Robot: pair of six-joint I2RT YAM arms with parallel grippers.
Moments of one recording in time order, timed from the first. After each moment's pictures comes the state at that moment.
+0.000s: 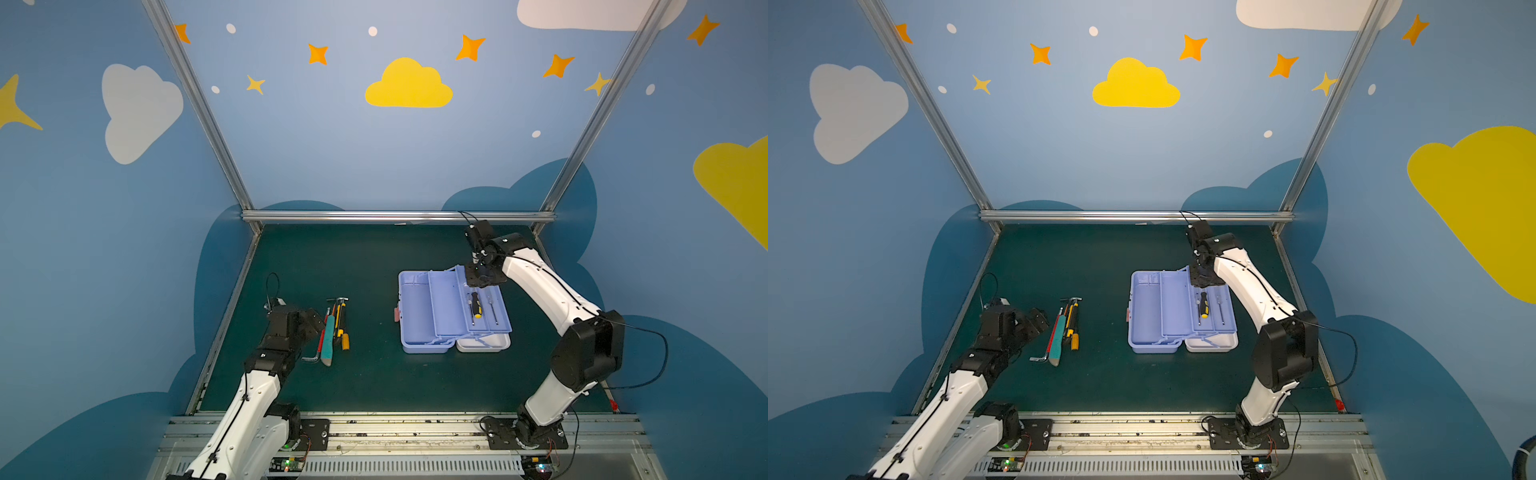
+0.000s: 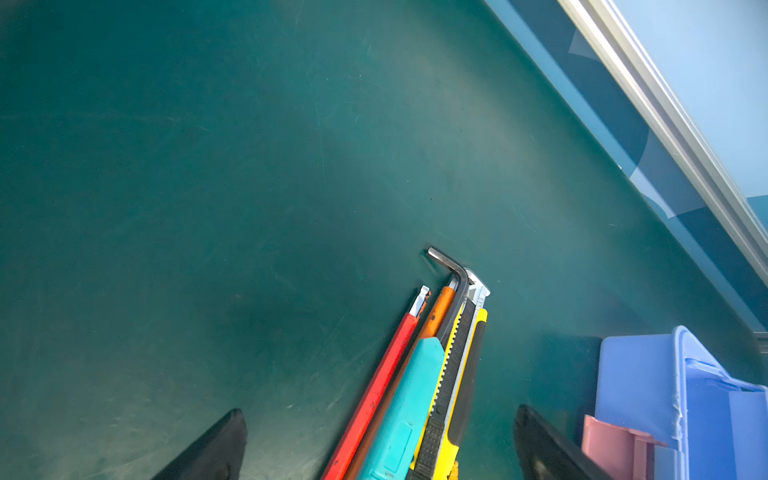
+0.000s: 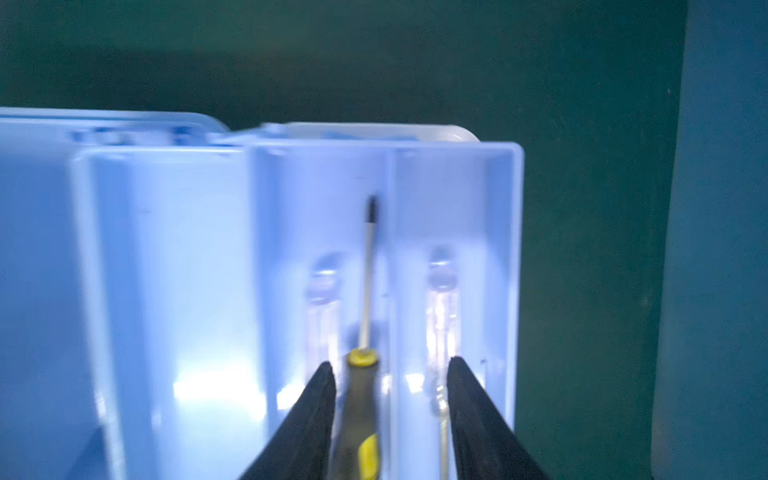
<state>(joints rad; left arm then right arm) -0.09 0.79 0.44 -0.38 -0.09 -0.73 0.48 1.70 1.63 -1.14 0.25 0.29</state>
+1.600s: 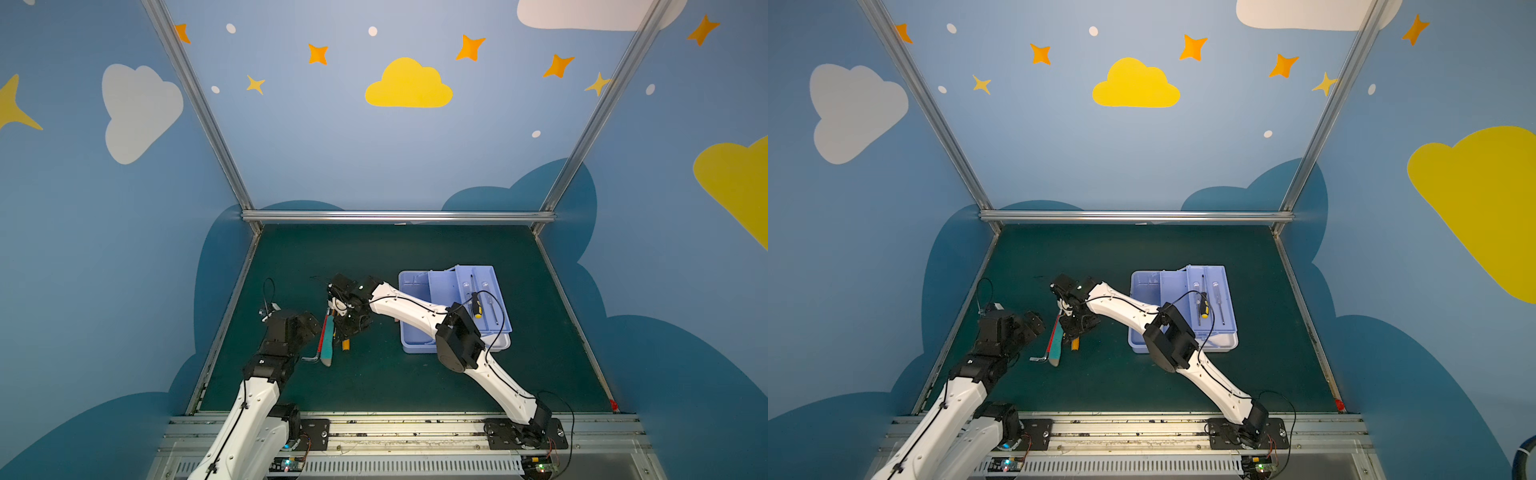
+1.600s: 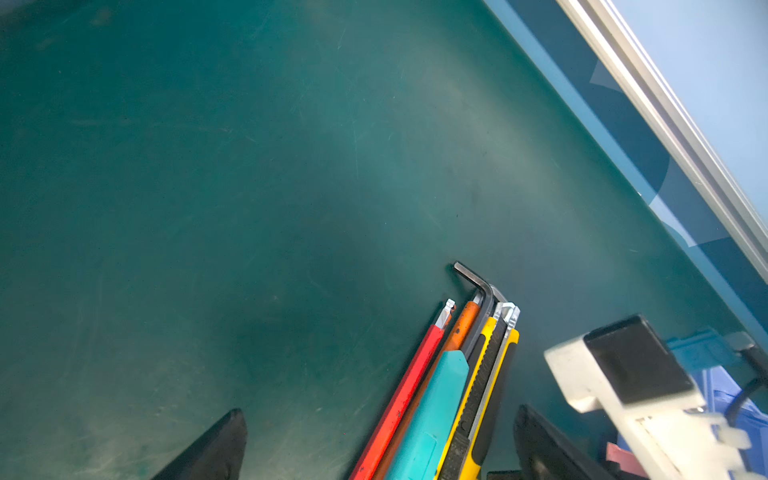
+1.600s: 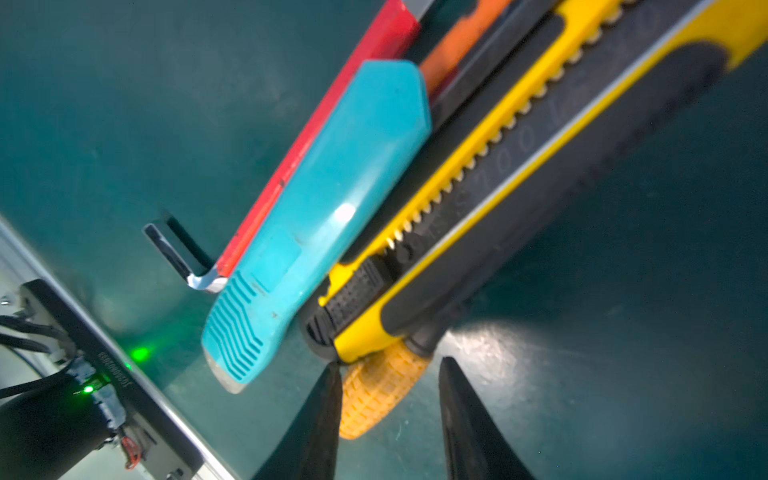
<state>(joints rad) -0.08 0.74 0.40 -0.39 -0.15 -0.75 1.07 2.54 2.34 -1.13 -0.23 0.36</state>
